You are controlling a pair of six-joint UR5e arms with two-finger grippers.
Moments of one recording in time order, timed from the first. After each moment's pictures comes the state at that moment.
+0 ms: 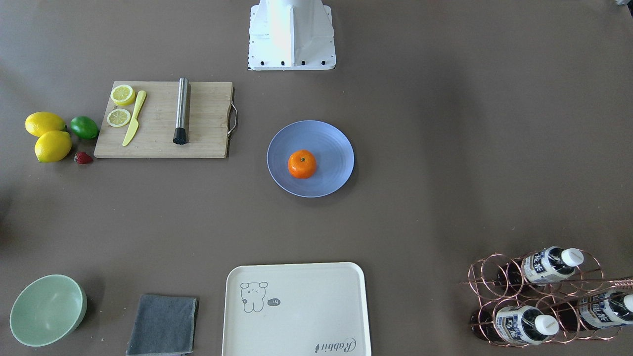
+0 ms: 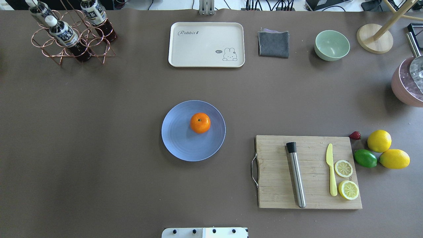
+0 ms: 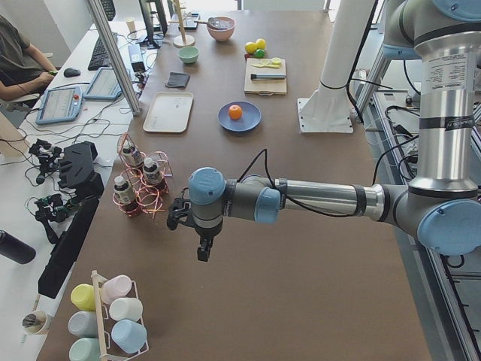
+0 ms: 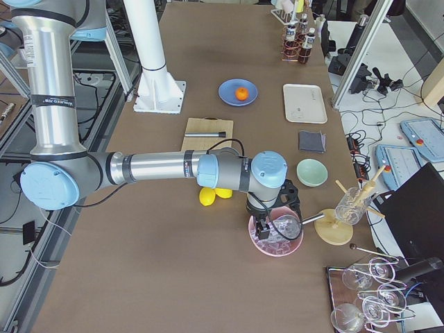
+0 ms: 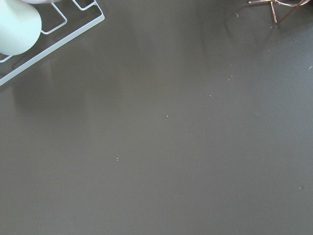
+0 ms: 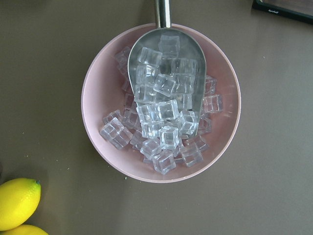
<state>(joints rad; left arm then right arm) -1.56 -1.51 -1.70 -1.66 -2.36 0.01 1.63 -1.53 1.65 -1.73 2.36 -0.33</state>
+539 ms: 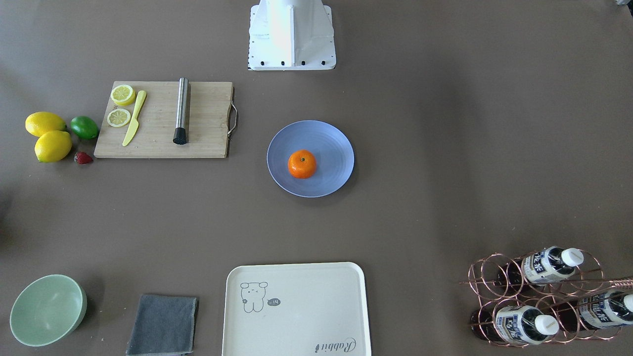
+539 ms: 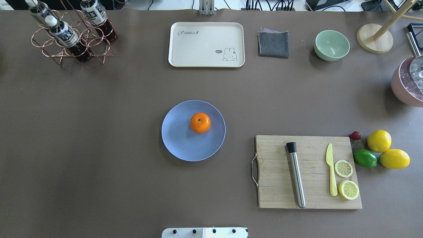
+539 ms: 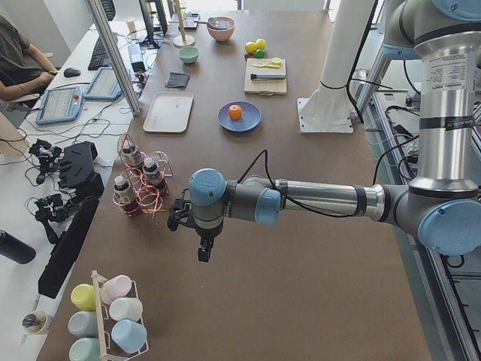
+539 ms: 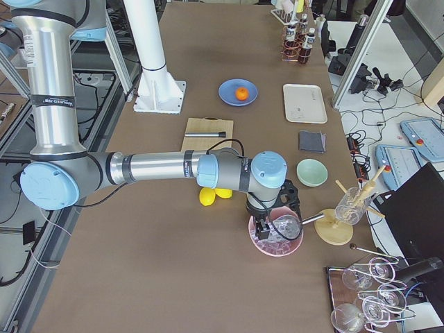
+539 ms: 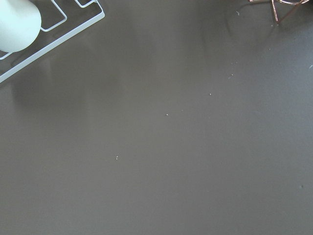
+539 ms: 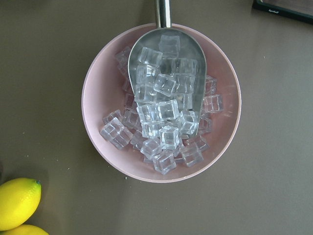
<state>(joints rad) -1.56 -1.50 -1.69 -1.66 -2.37 0.01 1.63 -1.53 1.65 -1.73 2.36 -0.33</state>
